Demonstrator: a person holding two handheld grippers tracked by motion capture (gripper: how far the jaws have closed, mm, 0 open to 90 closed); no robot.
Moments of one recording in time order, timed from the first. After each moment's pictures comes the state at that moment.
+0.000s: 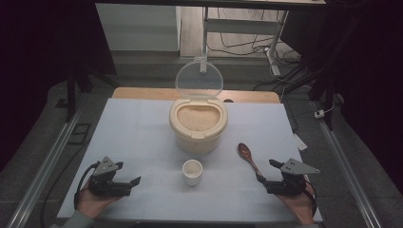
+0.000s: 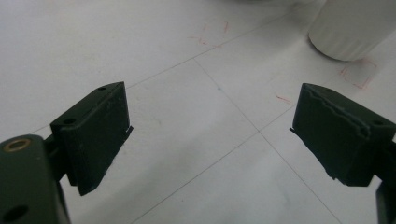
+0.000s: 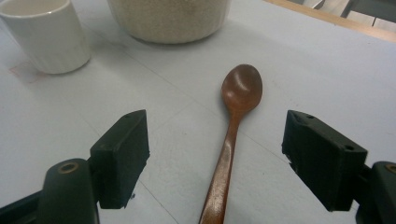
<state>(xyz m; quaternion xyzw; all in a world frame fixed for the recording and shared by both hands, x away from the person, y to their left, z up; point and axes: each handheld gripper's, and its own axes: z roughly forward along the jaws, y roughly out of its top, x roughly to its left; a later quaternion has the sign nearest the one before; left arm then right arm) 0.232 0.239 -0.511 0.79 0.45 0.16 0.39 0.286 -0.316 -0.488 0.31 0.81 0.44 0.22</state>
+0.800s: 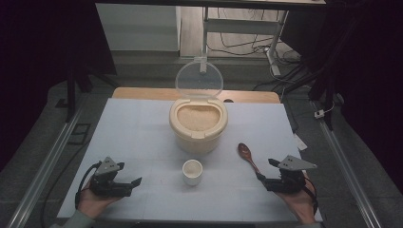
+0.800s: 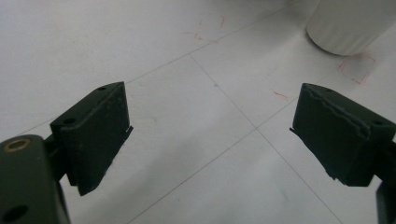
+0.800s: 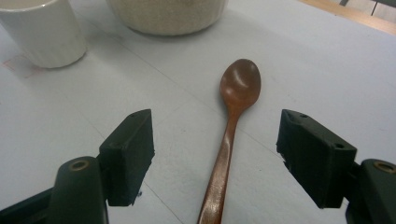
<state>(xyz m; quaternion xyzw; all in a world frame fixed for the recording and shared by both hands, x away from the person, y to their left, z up) 0.233 0.237 -0.512 0.79 0.44 0.15 0.39 0.289 -0.309 -0.474 0.32 0.83 0.41 0.21</state>
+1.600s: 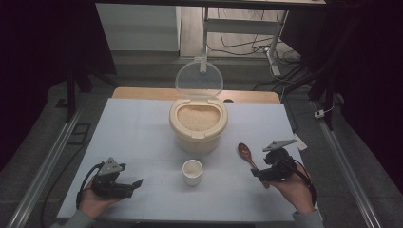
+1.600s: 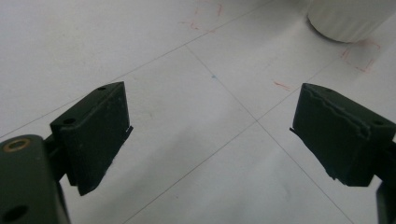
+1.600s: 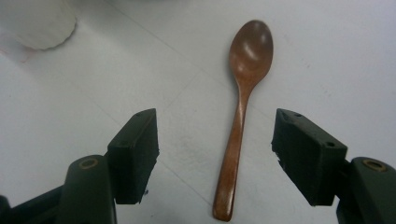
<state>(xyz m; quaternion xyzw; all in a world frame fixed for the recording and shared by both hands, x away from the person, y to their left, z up) 0.235 0.234 -0.516 0.80 0.44 0.15 0.37 0.314 -0.267 -0.435 0.39 0.88 0.25 0.13</state>
